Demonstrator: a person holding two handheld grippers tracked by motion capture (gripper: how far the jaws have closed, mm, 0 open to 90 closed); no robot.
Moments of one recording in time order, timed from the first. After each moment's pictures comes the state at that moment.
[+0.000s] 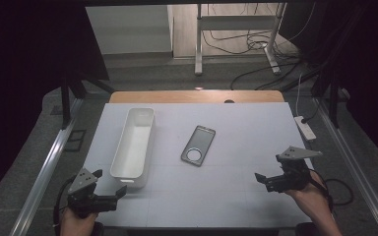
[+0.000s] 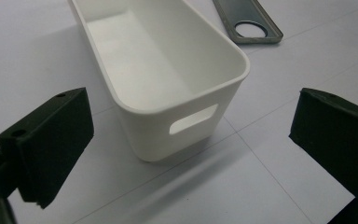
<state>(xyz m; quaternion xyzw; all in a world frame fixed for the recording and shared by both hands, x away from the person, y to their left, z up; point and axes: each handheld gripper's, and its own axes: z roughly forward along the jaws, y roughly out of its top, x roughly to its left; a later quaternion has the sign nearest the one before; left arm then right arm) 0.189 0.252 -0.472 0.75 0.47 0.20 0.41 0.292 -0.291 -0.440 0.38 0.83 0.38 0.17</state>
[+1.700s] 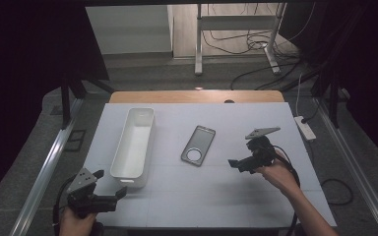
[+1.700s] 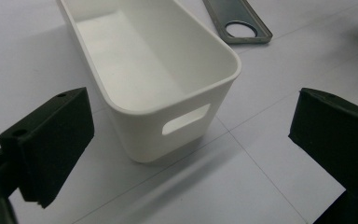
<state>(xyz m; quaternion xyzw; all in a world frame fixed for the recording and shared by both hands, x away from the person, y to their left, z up) 0.190 0.254 -0.472 0.75 0.47 0.19 0.42 0.360 -0.224 -0.454 0.36 0.86 0.35 0.09</state>
